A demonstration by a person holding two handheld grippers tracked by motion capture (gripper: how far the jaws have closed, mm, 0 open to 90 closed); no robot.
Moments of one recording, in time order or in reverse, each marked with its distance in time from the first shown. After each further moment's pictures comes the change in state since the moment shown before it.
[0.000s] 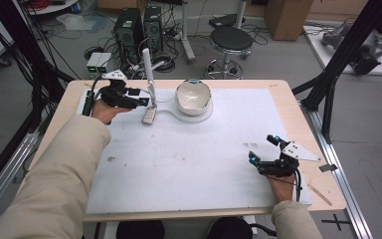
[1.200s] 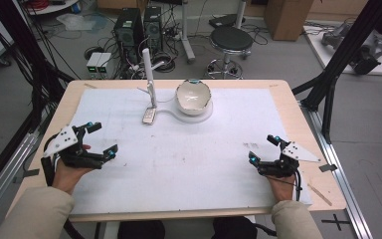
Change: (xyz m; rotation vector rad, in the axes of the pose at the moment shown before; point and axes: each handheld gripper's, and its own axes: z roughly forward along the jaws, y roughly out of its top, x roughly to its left) left arm -0.085 -0.133 -0.115 -0.380 0.098 0.128; right arm 0.001 0.000 -0.001 -0.008 -0.004 -0.015
